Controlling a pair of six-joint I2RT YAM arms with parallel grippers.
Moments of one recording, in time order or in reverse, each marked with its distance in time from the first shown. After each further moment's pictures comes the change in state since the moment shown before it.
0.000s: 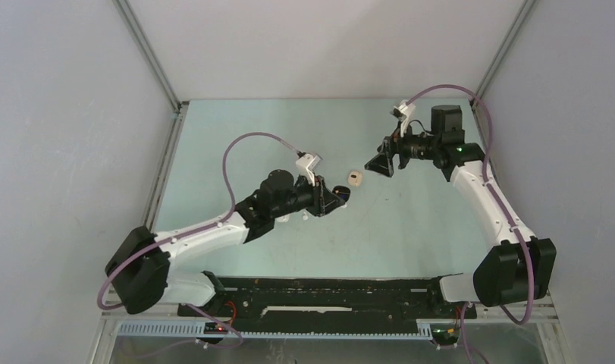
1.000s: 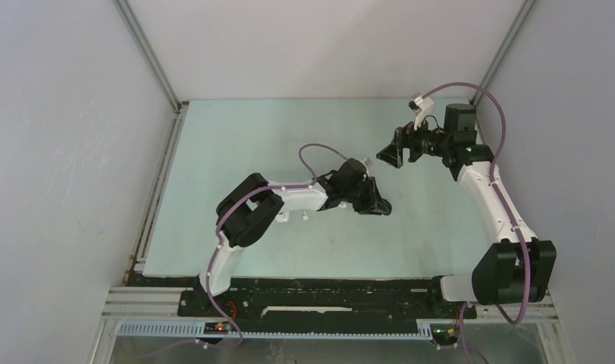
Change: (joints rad) left arm -0.068 0.871 0.661 -0.179 0.117 -0.549; right arm -0.113 -0.009 -0.023 0.092 0.095 0.106
